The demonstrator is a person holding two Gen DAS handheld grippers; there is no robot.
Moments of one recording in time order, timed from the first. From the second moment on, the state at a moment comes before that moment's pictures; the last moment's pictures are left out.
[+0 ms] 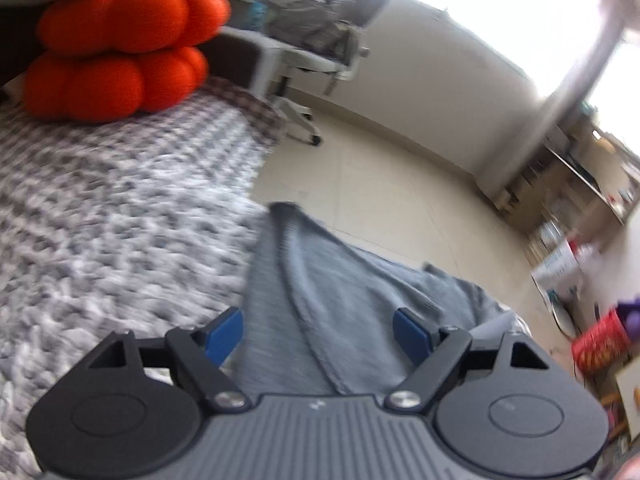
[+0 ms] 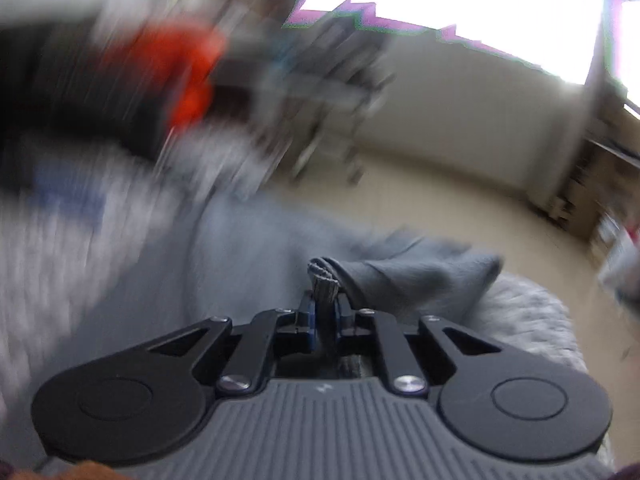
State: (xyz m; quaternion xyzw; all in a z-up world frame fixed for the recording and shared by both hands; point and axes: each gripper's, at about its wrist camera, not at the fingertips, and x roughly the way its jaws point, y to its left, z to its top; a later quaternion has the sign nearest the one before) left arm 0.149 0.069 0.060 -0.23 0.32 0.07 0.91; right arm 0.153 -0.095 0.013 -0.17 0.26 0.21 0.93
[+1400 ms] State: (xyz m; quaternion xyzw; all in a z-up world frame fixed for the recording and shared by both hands) left arm 0.209 -0.071 0.062 0.01 0.34 -0.04 0.94; right arm 0.095 -0.276 0.034 0.12 0.38 0.29 0.87
